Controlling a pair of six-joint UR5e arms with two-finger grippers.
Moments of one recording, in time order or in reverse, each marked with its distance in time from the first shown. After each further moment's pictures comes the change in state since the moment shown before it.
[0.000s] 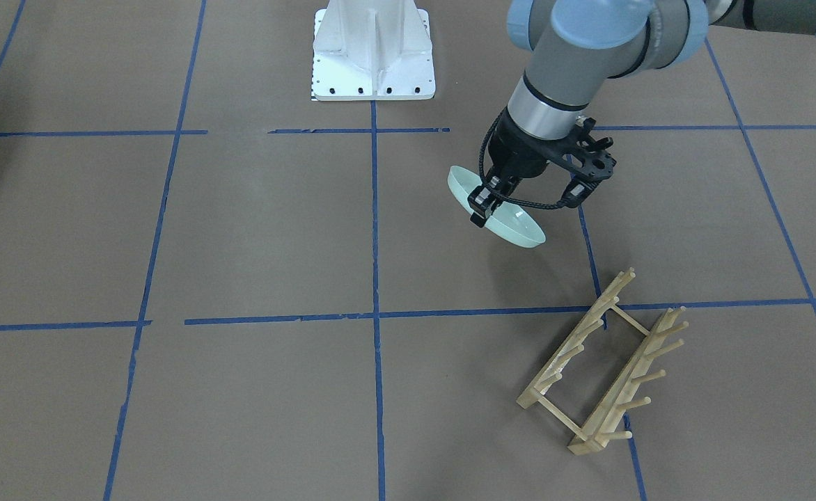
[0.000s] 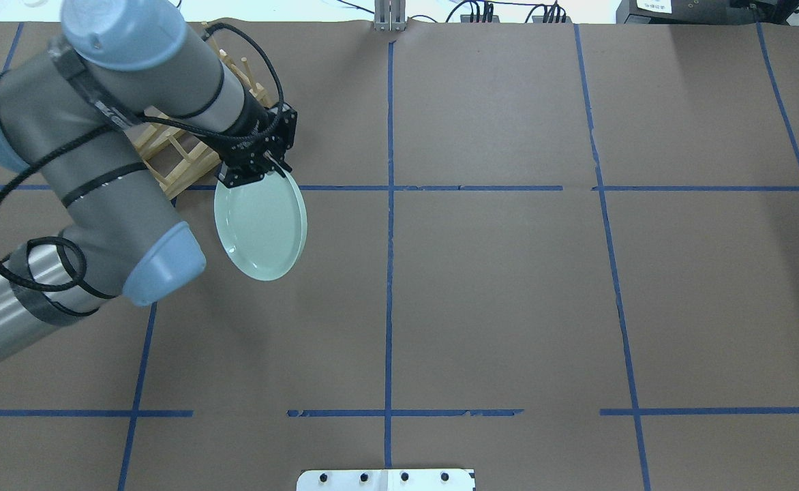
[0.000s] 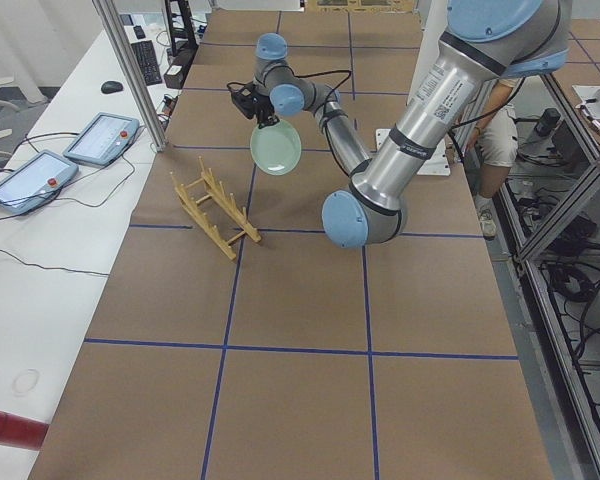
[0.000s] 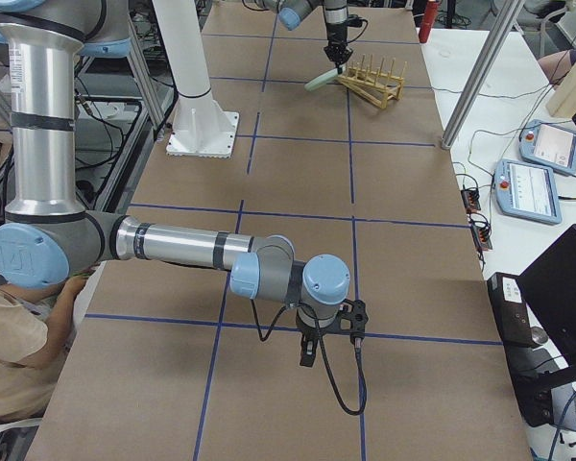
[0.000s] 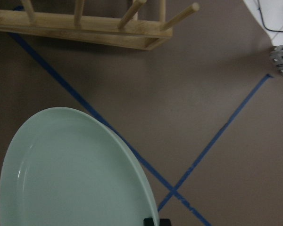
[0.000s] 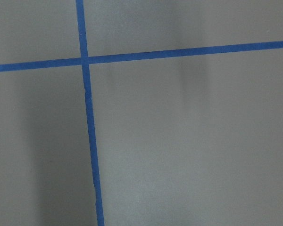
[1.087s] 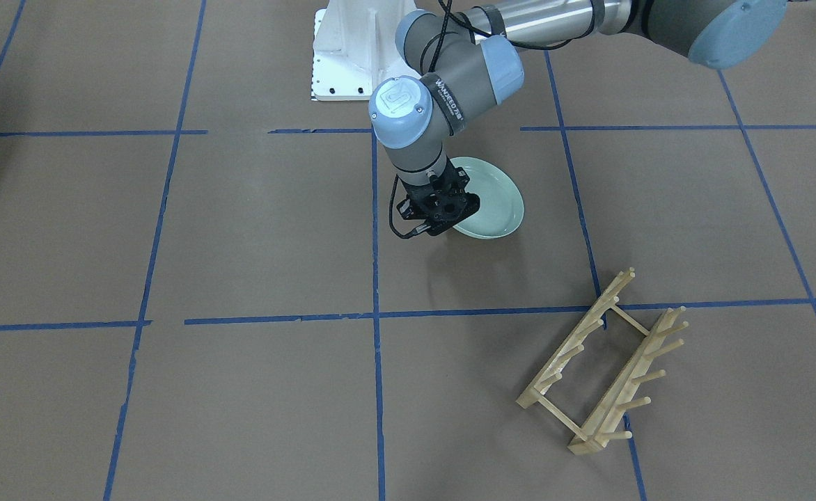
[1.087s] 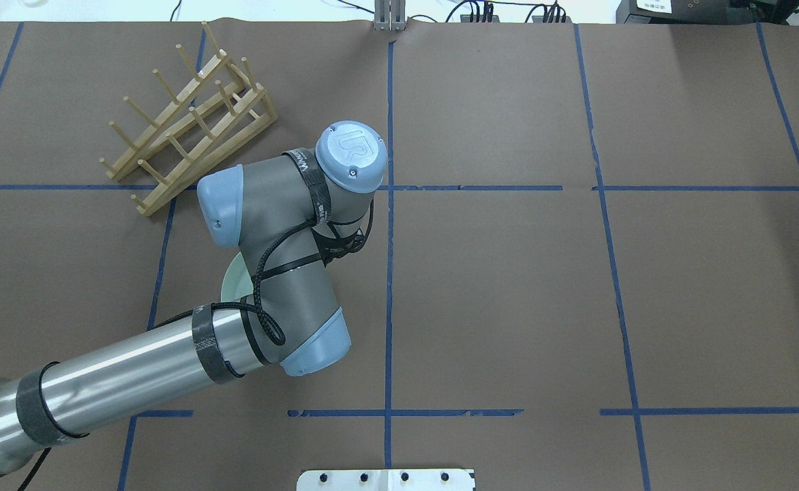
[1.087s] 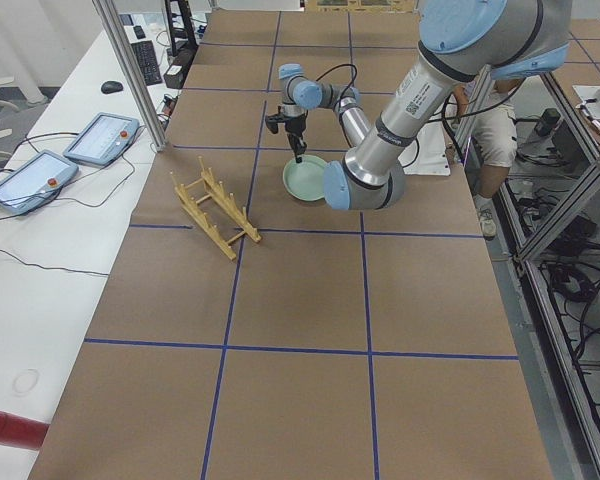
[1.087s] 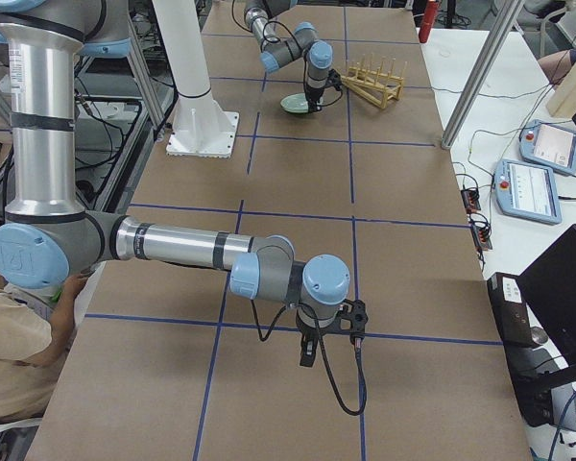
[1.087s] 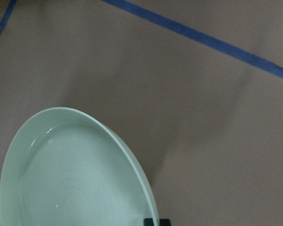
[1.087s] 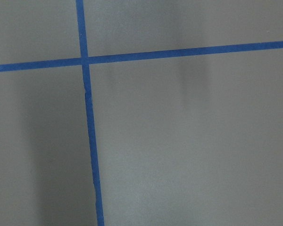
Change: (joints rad) left arm 0.227 -0.206 0.316 0.288 0.151 0.363; right arm 0.000 0.000 0.000 0.000 0.000 0.000
